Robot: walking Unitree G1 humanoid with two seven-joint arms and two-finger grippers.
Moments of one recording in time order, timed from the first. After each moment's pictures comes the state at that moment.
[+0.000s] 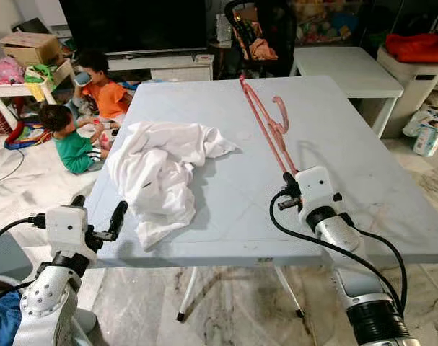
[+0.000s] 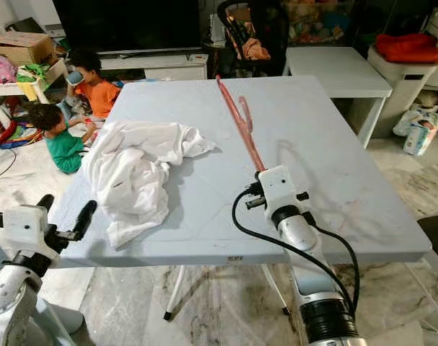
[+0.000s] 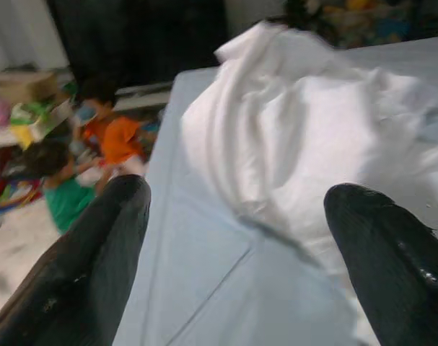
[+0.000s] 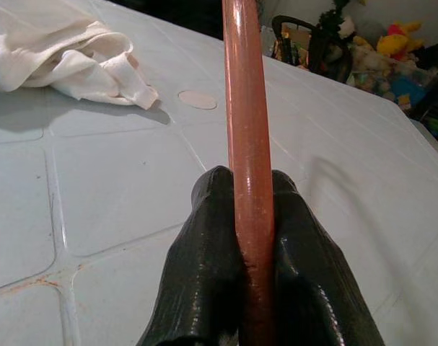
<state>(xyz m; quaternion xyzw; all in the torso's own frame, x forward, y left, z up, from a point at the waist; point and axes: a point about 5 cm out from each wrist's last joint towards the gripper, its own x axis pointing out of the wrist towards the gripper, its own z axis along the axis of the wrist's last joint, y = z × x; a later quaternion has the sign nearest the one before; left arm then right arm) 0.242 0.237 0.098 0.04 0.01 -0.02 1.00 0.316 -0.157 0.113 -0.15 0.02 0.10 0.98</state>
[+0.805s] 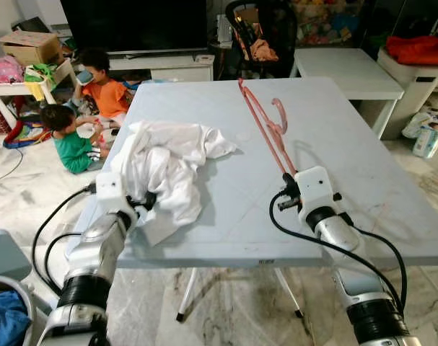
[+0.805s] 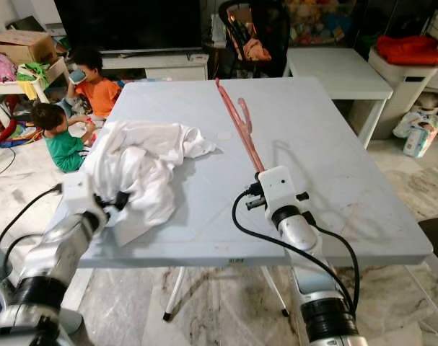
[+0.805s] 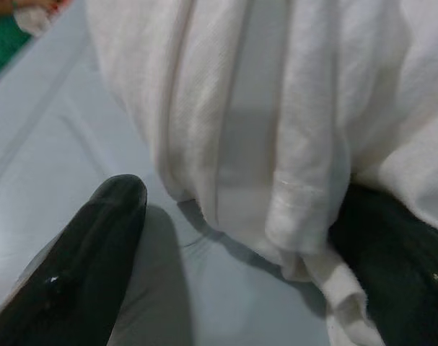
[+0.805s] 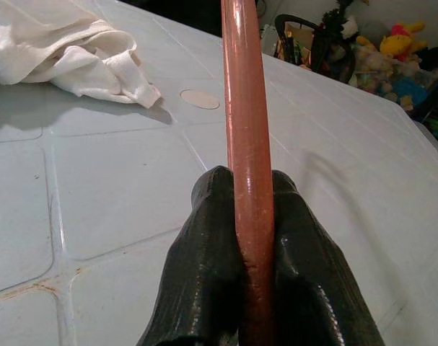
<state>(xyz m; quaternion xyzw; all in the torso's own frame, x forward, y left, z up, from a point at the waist) 0.338 0.192 0.079 -0.10 0.19 -0.01 0.98 0.318 -0.158 0.113 -0.15 0.02 0.10 0.98</state>
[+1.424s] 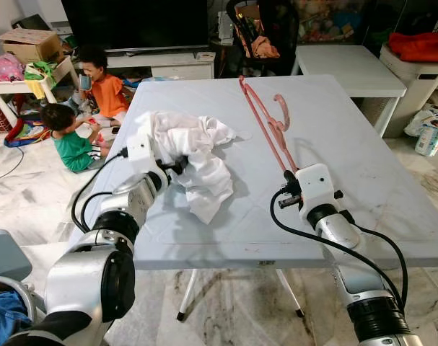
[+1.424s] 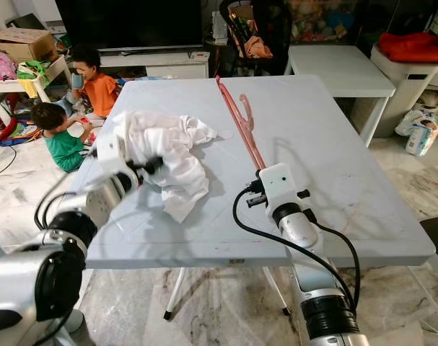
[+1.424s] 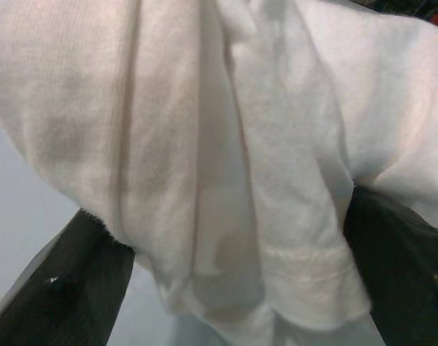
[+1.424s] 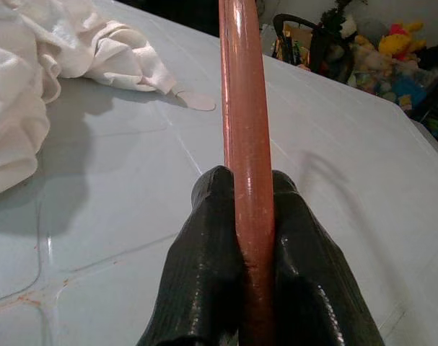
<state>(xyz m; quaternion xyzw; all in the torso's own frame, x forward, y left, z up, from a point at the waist) 0.391 0.150 0.125 -0.16 0.18 -0.06 0.97 0.319 -0.159 0.118 -0.15 0.02 0.10 0.98</state>
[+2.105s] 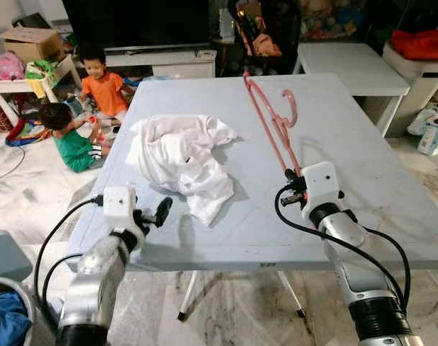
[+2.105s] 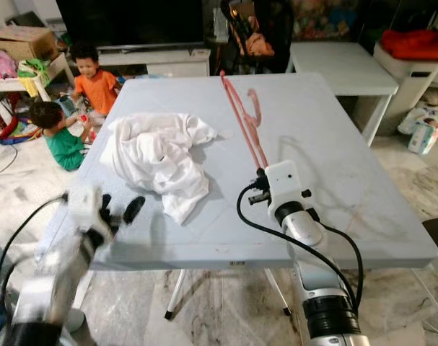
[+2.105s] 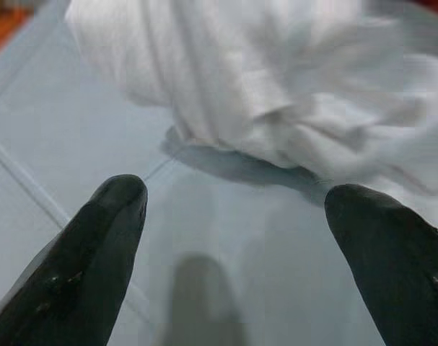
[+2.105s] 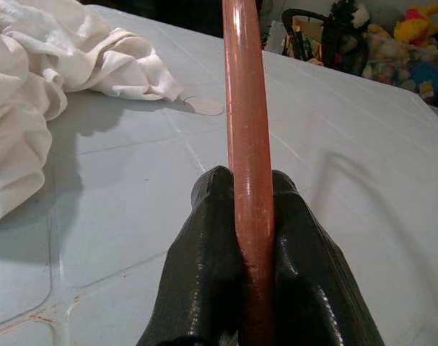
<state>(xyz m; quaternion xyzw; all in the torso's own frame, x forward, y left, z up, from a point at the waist) 0.283 0.174 0.085 -0.05 0.10 -0.11 0.99 0.320 -0.158 0.120 -0.12 0.02 0.12 0.99</state>
